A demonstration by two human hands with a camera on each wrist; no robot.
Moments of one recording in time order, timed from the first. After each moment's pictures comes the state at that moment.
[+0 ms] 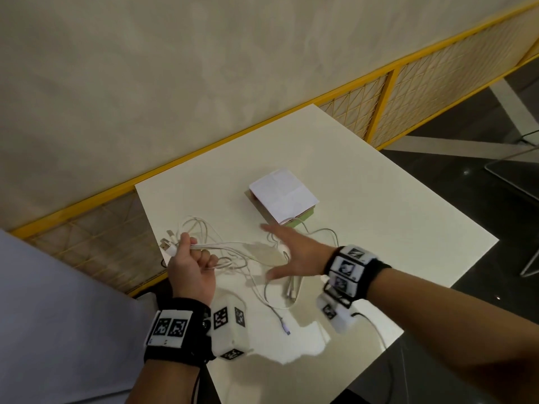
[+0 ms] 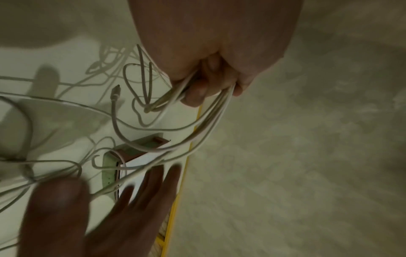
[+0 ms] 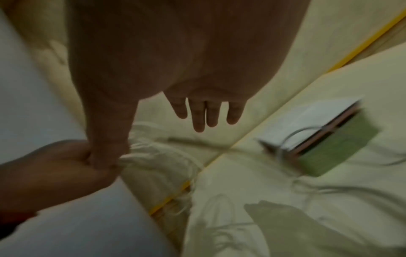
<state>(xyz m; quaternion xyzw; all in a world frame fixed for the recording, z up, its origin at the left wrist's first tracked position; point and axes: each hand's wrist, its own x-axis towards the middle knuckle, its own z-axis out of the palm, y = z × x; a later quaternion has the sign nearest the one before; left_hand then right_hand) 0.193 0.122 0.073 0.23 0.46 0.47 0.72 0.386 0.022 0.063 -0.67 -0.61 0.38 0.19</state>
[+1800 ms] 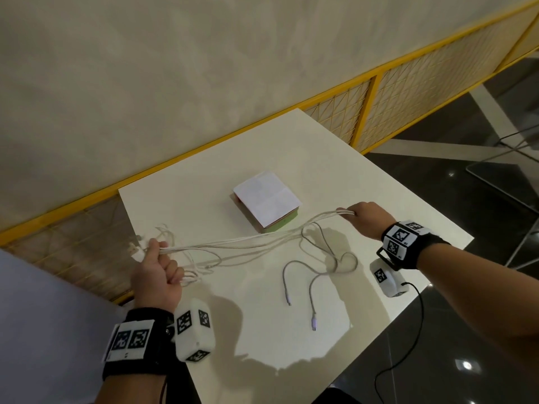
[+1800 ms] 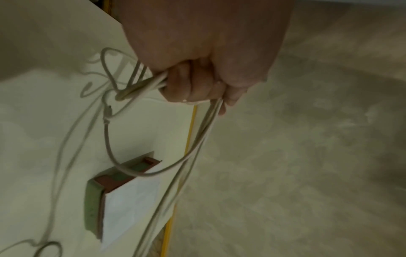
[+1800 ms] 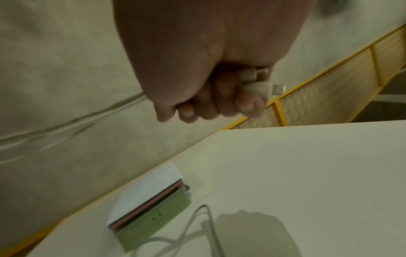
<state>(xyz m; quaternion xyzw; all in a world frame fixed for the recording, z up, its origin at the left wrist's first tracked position) 0.173 0.130 0.072 0.27 0.48 0.44 0.71 0.547 -0.039 0.052 -0.87 -0.43 0.22 0.10</state>
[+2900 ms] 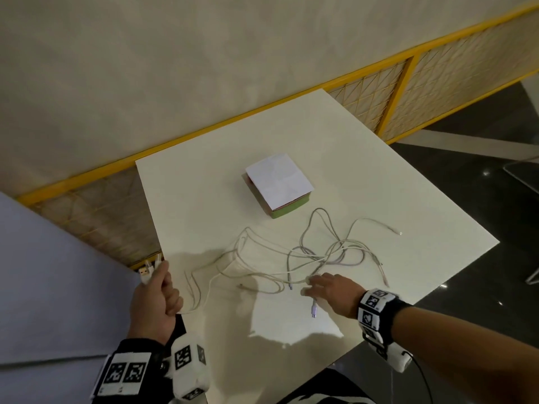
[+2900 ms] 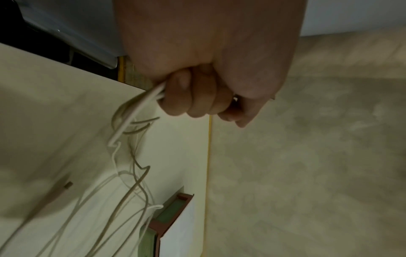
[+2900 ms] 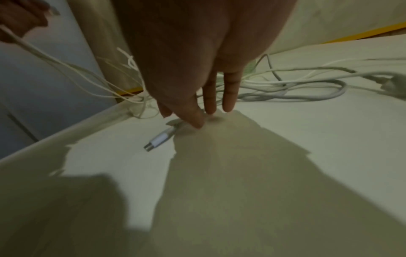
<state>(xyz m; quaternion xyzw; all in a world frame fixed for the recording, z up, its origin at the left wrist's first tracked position) 0.122 0.068 0.038 0.29 0.56 0.39 0.67 0.435 -0.100 -0.061 -0.58 -0.79 0.15 -0.13</state>
